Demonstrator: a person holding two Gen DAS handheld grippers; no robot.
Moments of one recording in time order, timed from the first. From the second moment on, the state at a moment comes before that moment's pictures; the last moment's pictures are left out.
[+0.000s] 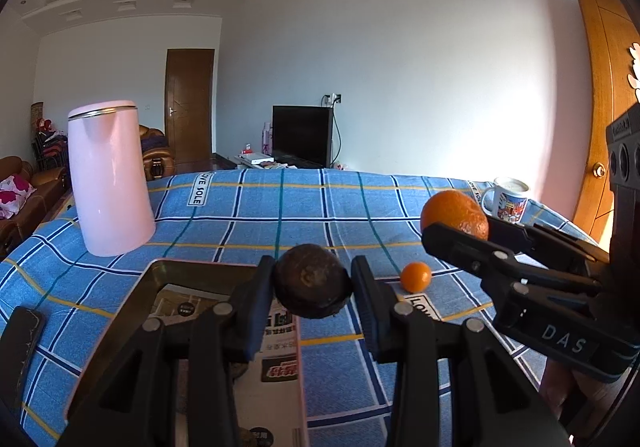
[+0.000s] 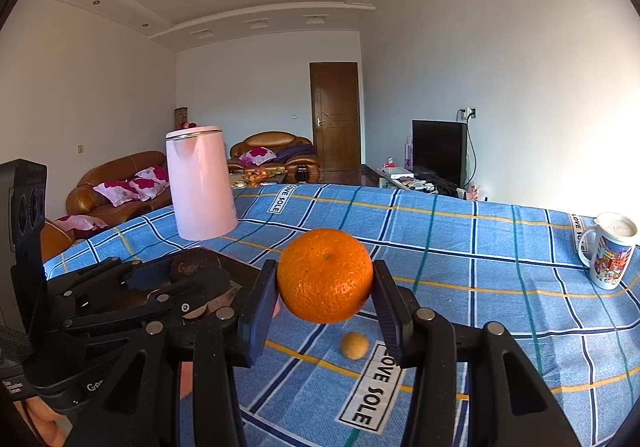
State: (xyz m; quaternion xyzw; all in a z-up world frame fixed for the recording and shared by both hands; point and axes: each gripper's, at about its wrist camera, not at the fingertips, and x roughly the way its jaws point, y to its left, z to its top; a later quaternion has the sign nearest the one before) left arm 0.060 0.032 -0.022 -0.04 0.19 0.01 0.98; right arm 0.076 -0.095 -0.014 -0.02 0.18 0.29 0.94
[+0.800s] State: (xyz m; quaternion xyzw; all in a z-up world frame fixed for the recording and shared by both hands) left arm 0.082 0.126 -0.034 -0.07 0.26 0.08 0.96; right arm 0.107 0.008 -0.036 -0.07 0.25 0.36 0.90
